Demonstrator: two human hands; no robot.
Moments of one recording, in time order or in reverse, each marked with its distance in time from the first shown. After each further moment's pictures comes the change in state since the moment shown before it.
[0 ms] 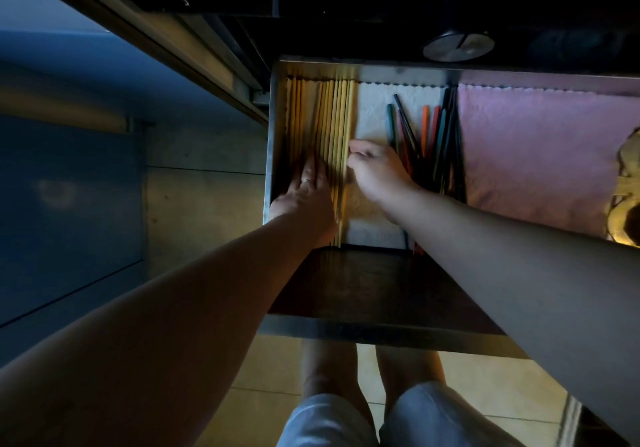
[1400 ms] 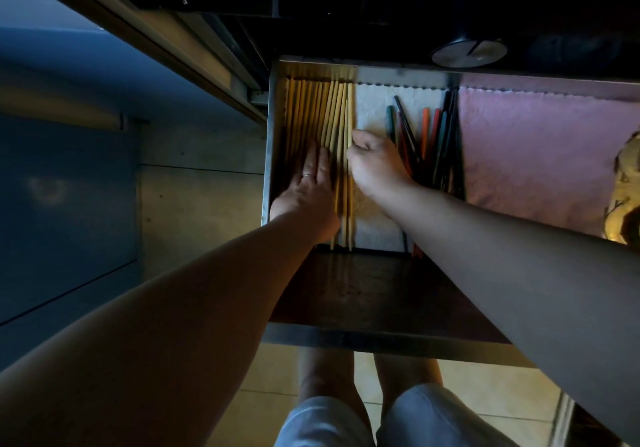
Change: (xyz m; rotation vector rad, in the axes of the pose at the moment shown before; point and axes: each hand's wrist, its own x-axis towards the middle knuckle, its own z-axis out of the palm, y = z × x) left_hand 0.016 -0.001 0.003 -0.133 0.063 0.032; right_hand 0.017 -0.005 0.006 -0.026 0.064 -0.006
